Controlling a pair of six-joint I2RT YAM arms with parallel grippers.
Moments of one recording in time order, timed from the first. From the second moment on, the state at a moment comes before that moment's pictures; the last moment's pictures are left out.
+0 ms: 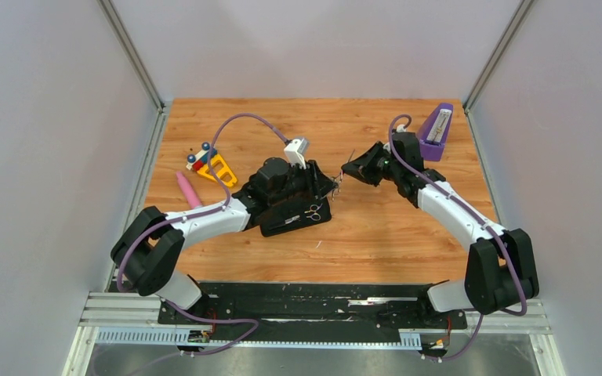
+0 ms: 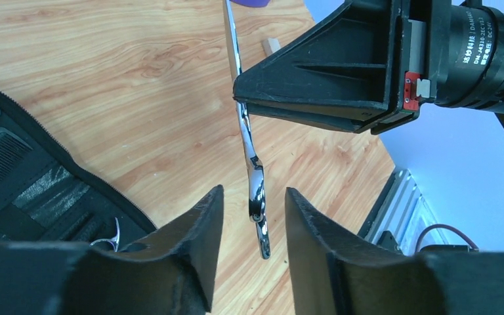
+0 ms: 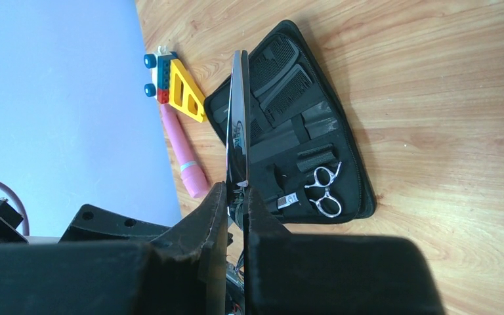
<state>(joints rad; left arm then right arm) -0.77 1.52 0.86 0.44 0.18 -0.64 0.32 1.39 0.95 -0.12 -0.33 1.03</state>
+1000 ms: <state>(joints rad) -0.31 1.10 0.54 0.17 0.24 -0.74 0.42 1.68 1.13 -0.29 -0.26 0.69</state>
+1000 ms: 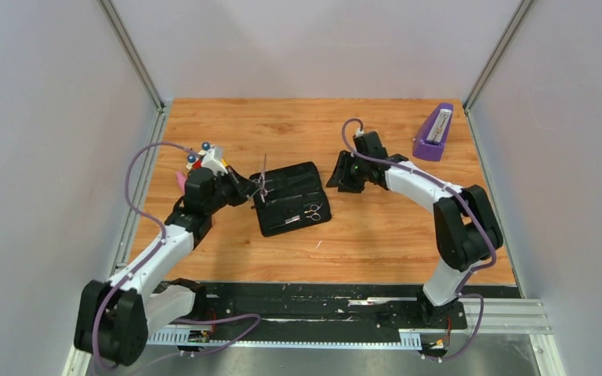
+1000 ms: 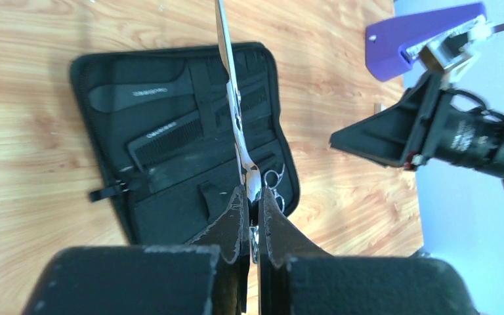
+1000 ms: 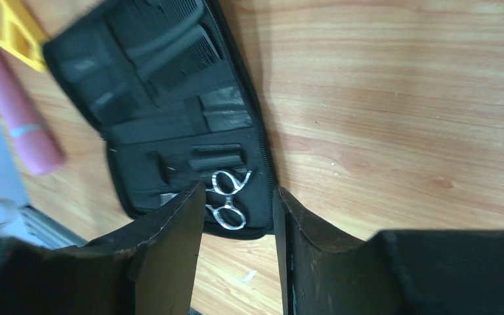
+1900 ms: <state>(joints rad) -0.10 1.11 0.61 -0.18 0.64 -0.61 0.60 1.93 1.30 -0.51 0.00 0.46</state>
